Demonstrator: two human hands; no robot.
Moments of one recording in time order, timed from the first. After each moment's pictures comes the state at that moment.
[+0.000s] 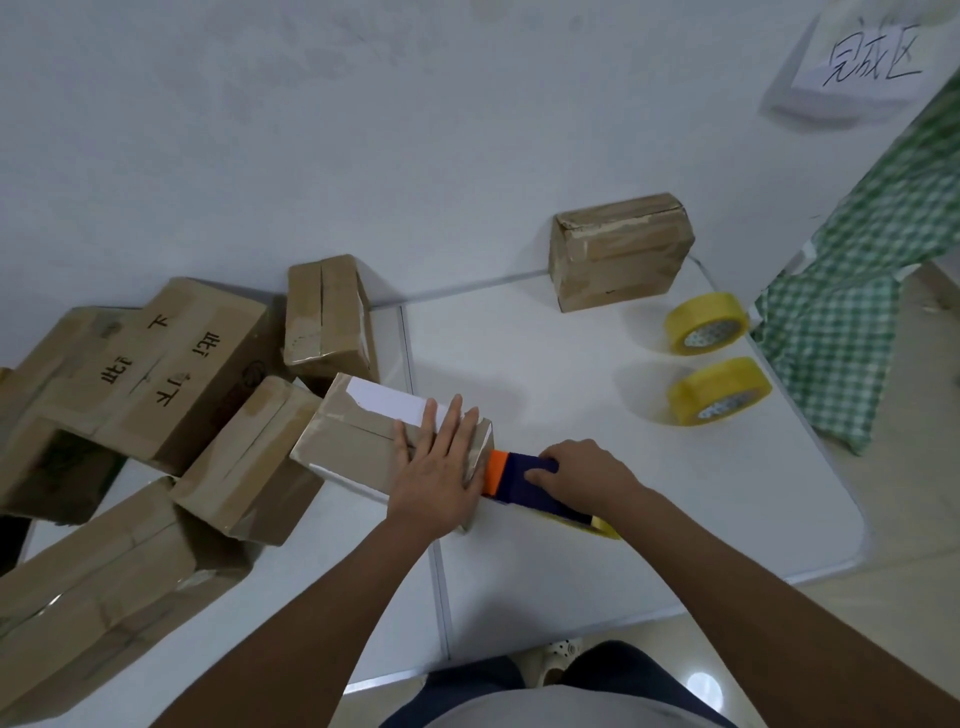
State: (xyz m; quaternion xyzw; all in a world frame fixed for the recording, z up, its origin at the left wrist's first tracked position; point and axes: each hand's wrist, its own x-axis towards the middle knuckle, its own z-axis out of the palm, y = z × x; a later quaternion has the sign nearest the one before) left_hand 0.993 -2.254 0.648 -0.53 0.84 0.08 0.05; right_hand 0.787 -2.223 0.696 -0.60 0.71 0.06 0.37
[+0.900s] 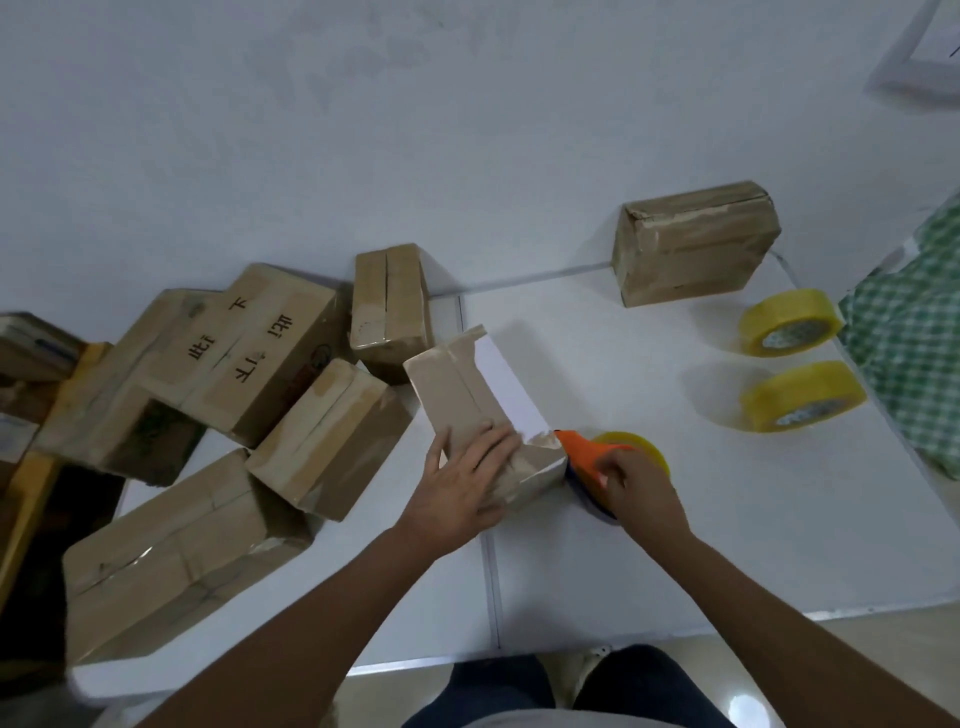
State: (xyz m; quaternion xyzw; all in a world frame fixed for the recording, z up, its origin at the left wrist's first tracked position) left_hand 1.056 -2.239 0.652 -0.42 0.90 0.07 0.01; right_hand 0.801 -2.195 0.626 -0.52 0.75 -0.23 0.33
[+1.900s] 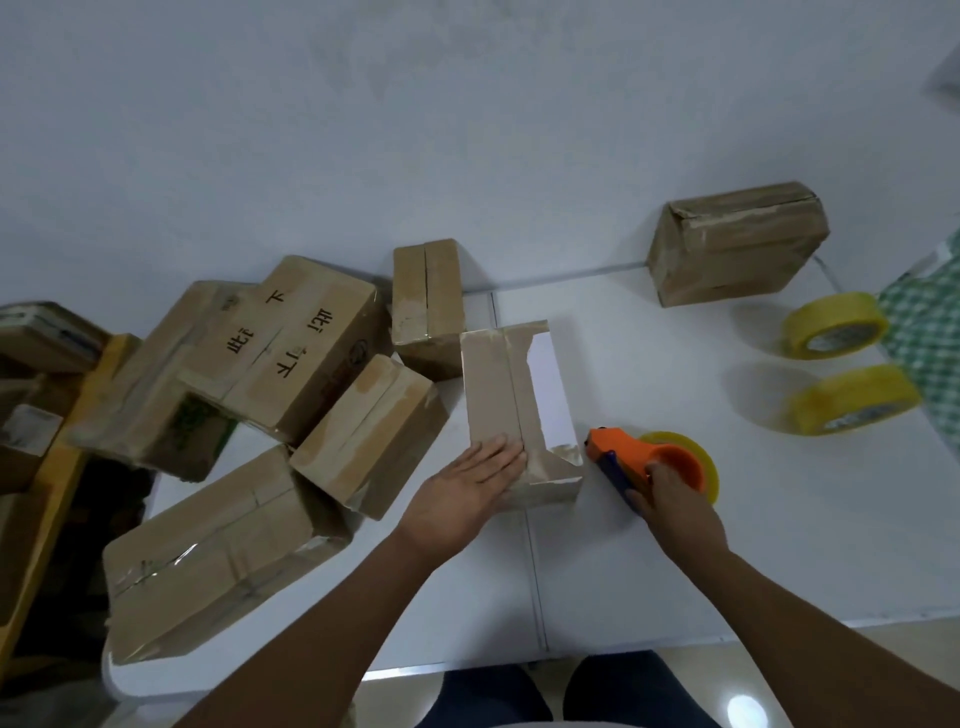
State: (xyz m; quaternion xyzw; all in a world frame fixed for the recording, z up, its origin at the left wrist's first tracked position) left_hand 1.120 -2.247 0.643 -0.37 0.92 0.08 -0.01; right_hand 0.815 -2.190 0.581 -0.57 0.78 -0.04 0.24
